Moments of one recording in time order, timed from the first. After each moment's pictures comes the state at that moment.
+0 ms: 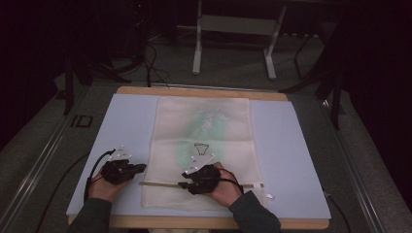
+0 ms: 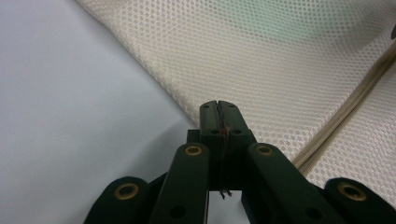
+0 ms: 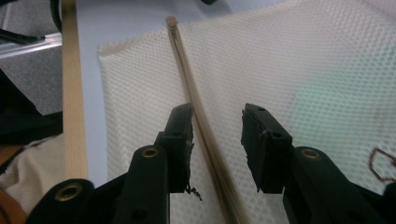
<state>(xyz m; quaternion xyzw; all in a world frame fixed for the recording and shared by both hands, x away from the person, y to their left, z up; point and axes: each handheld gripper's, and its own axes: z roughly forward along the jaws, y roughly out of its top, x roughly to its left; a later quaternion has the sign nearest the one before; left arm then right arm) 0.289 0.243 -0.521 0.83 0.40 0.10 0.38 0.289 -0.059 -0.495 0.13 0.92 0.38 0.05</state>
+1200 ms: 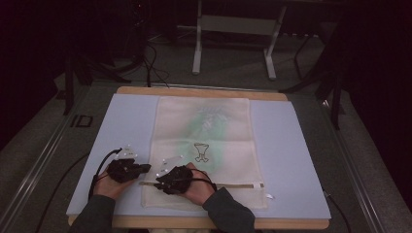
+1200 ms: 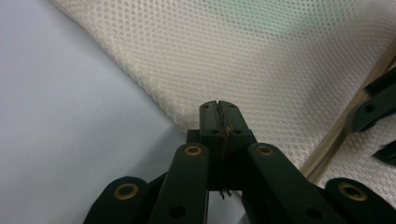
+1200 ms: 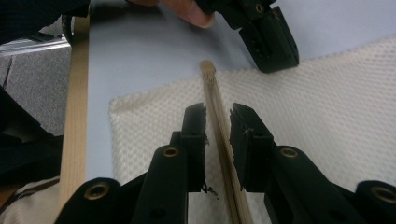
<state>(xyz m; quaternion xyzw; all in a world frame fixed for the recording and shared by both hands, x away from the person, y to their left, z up) 0.299 0.234 -0.528 0.84 0.38 0.09 0.38 0.290 0.016 -0.511 0.09 0.92 0.38 0.03</state>
